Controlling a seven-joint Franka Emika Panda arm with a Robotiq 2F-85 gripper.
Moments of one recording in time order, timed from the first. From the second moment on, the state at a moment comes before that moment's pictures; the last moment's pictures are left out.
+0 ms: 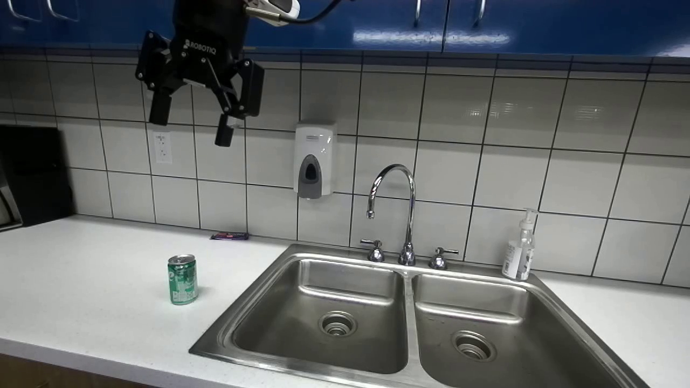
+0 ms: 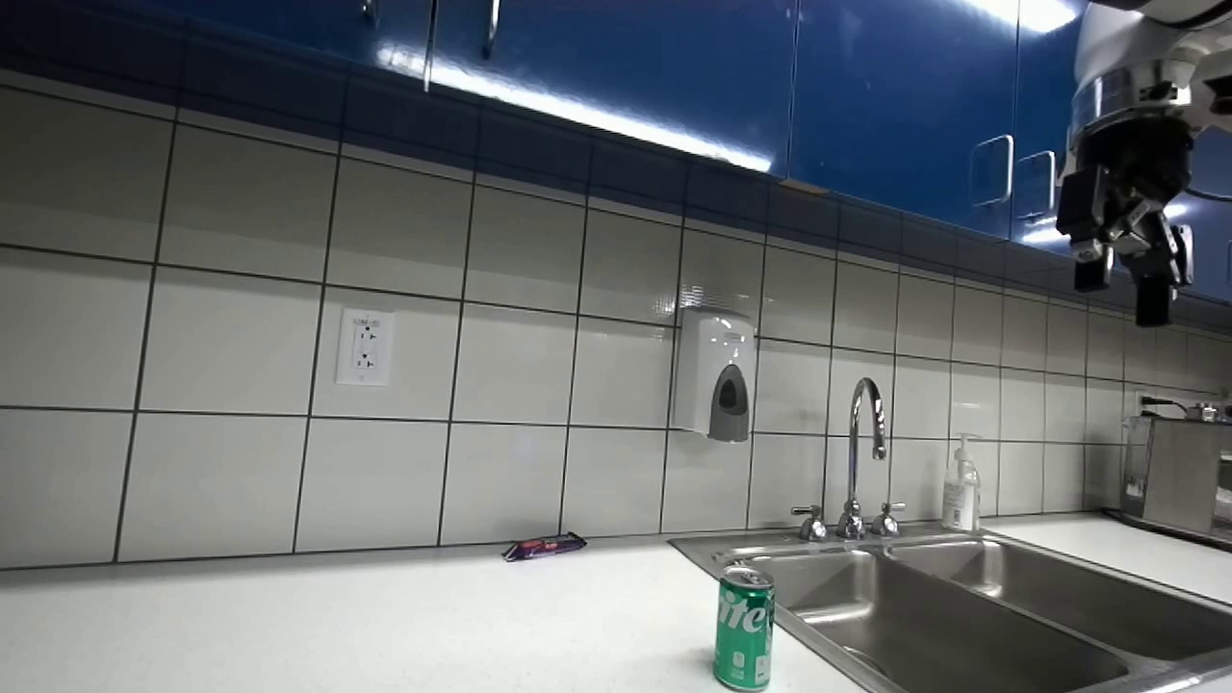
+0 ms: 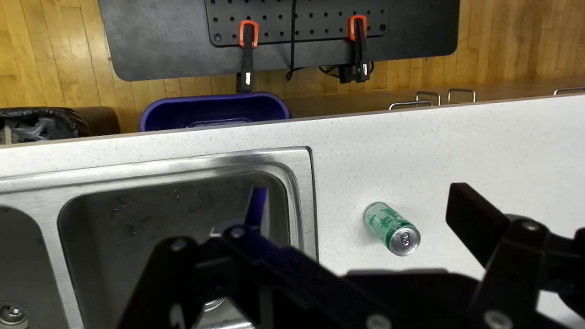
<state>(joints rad) -0.09 -0.80 -0.33 -2.40 -0.04 1.50 -0.30</state>
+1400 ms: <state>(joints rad) -0.04 -0.85 -0.31 -2.61 -0.03 1.63 -0.42</state>
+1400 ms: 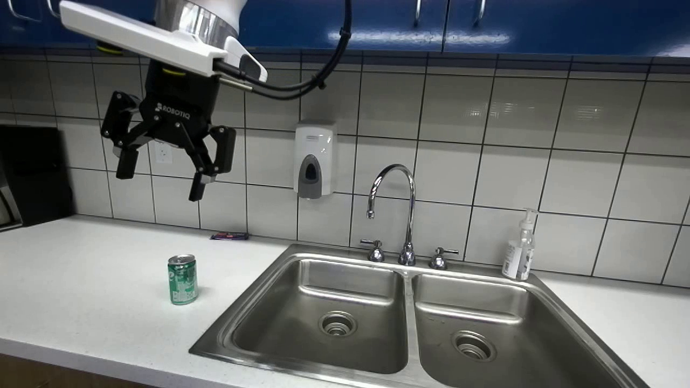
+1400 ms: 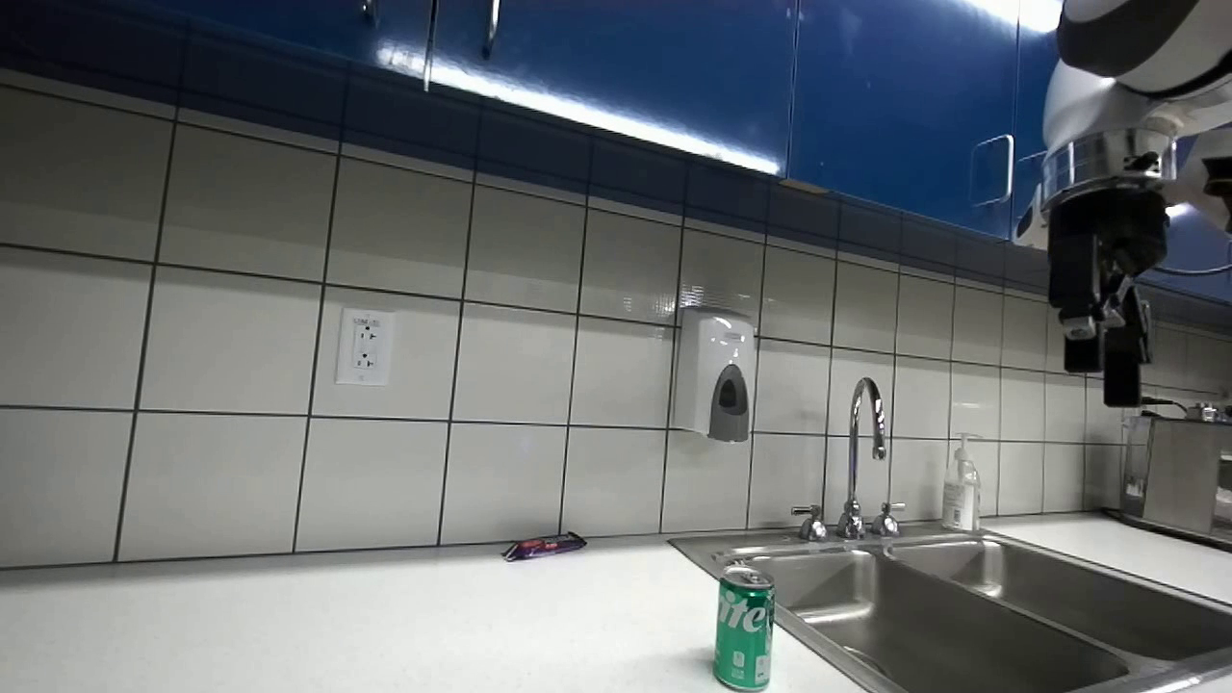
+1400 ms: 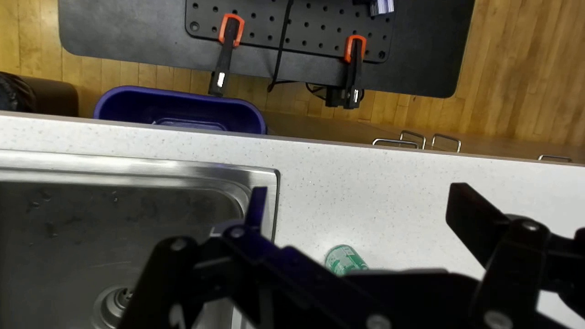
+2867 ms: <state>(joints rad) 0.16 -0.43 -0.18 -2.79 0.02 2.42 -0.43</state>
